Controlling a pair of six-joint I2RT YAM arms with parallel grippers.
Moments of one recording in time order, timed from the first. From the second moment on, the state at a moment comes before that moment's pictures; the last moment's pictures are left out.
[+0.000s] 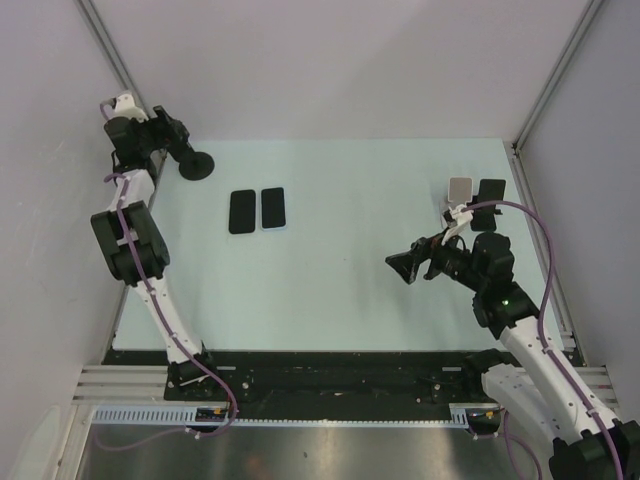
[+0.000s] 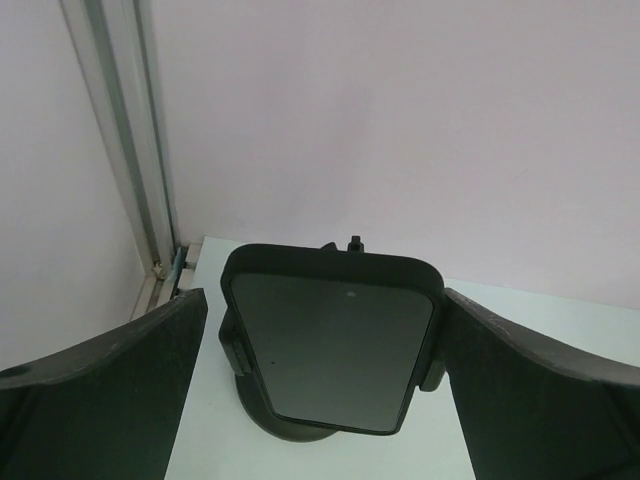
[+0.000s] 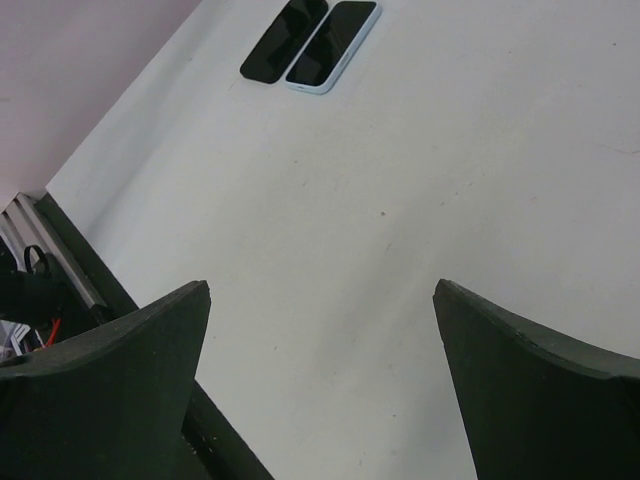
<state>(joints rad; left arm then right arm) 0.35 2.17 1.78 0.30 0.31 -0.18 0.31 0.72 0.58 -0.08 -0.47 0.29</state>
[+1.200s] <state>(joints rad) 0.21 1.99 1.64 0.17 0.37 -0.15 0.46 0.64 0.58 -0.09 -0.45 0.25</state>
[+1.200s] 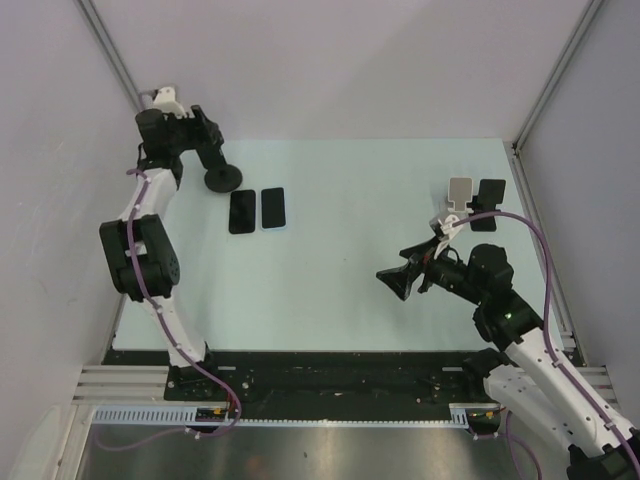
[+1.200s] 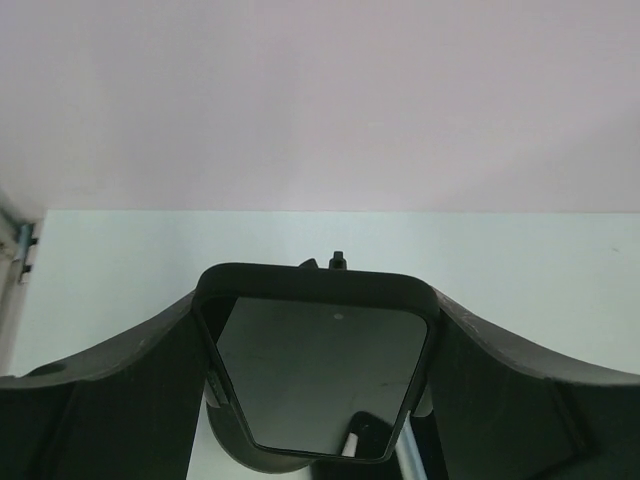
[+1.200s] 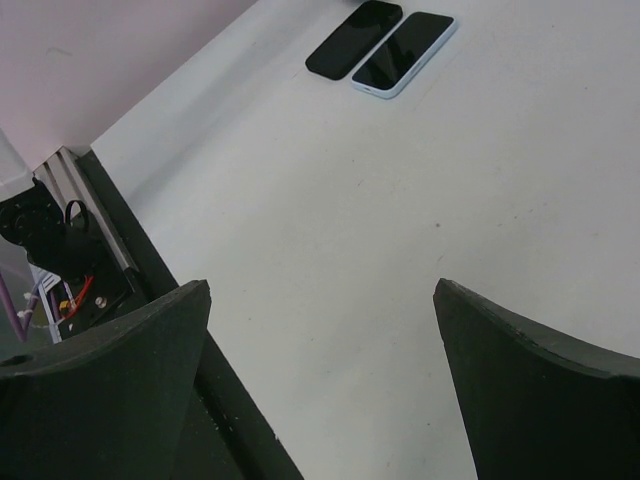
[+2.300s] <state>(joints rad) -0.83 1.10 0.82 0.12 -0.03 -0.24 0.84 0.66 0.64 -0.25 -0.10 0.32</state>
